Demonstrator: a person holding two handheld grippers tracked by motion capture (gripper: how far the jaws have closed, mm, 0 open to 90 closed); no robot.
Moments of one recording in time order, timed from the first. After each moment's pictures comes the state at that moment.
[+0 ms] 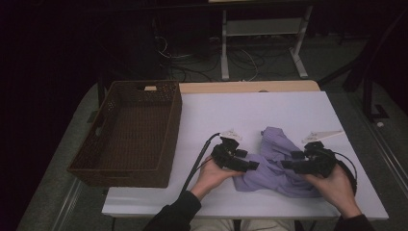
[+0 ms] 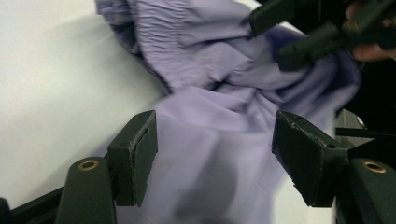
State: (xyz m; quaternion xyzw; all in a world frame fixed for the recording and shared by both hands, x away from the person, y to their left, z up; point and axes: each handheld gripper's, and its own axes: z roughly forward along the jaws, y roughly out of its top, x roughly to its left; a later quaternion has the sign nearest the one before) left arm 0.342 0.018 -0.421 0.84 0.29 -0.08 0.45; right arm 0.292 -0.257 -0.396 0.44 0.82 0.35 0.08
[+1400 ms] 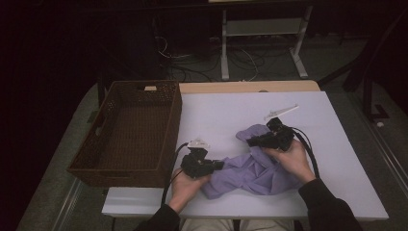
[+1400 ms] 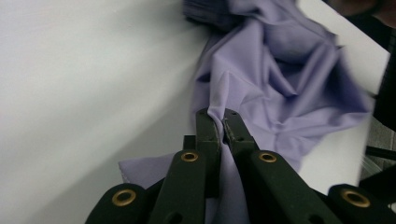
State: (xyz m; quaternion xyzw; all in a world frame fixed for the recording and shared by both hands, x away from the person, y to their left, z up) left arm 0.296 0.109 -0.414 0.82 0.37 -0.01 0.44; right arm 0.371 -0.179 -0.392 0.36 0.83 0.42 -0.02
